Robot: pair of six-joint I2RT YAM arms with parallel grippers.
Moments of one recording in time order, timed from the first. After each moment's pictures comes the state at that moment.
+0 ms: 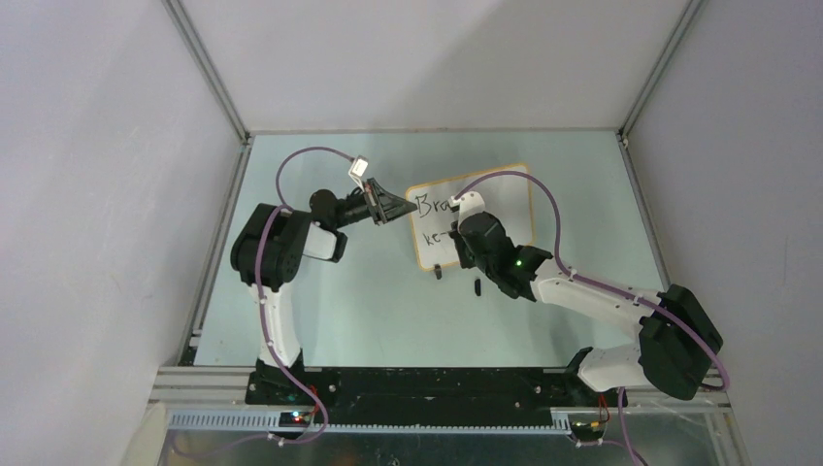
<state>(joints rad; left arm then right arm) -0.25 2.04 0.84 1.46 0.99 -0.94 0.83 1.34 0.87 -0.13 0.35 0.20</state>
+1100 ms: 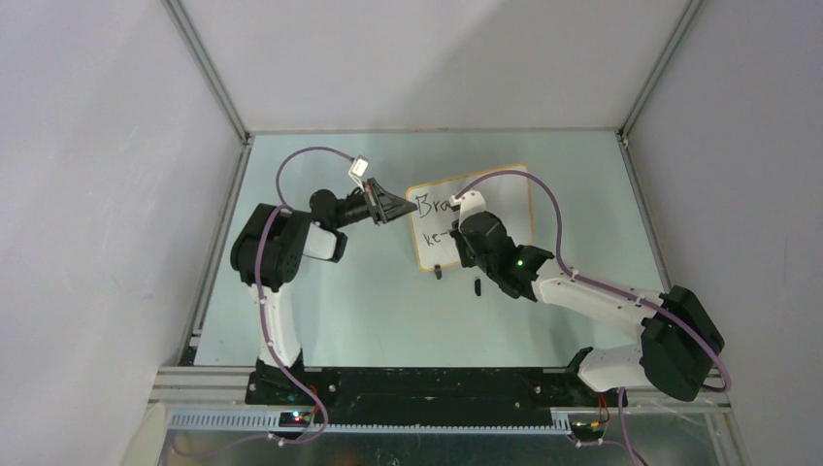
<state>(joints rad) -0.25 2.04 0.84 1.47 1.00 -0.94 0.83 1.33 0.87 -0.14 0.36 0.20</state>
